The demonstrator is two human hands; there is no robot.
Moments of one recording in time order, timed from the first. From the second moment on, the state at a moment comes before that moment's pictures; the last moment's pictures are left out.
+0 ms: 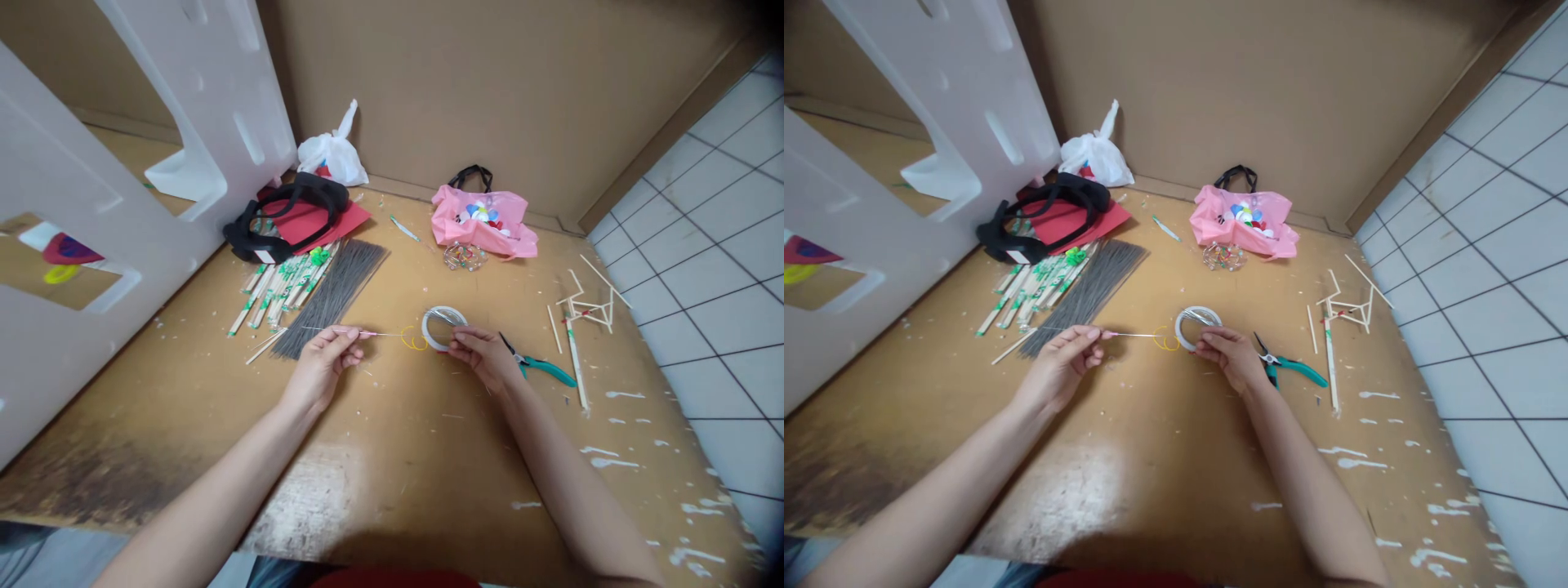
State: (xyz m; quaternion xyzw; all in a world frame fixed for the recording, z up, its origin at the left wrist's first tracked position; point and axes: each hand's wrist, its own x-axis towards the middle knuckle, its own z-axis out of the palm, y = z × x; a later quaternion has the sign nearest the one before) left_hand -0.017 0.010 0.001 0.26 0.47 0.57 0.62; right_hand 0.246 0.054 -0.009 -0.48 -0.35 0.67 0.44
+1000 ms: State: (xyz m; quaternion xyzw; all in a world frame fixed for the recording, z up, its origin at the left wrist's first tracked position) left_hand -0.013 0.011 -0.004 0.30 0.51 0.57 0.57; right_hand 0.228 0.042 -0.002 -0.46 -0.26 0.74 0.41
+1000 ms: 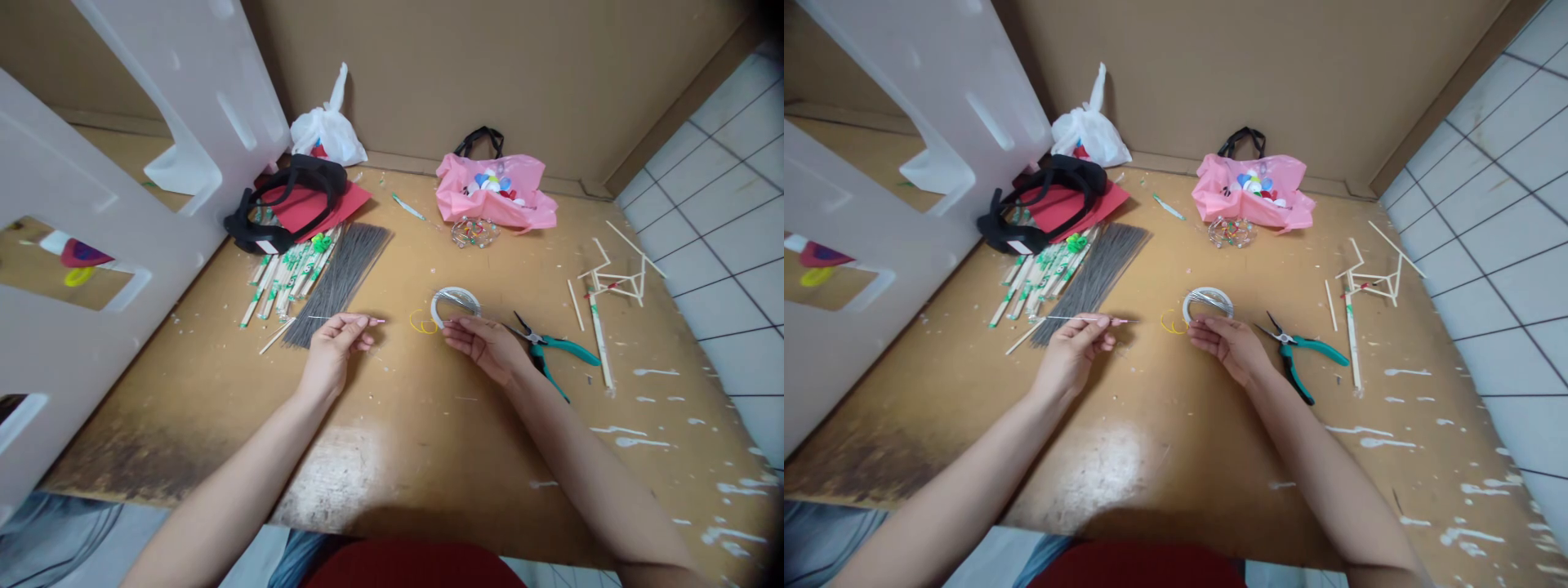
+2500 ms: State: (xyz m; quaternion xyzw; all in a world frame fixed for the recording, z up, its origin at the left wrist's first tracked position) left_hand -0.013 0.012 -0.007 0.30 0.50 0.58 0.57; right_hand 0.227 0.040 0.000 -0.46 -0.26 0.74 0.42
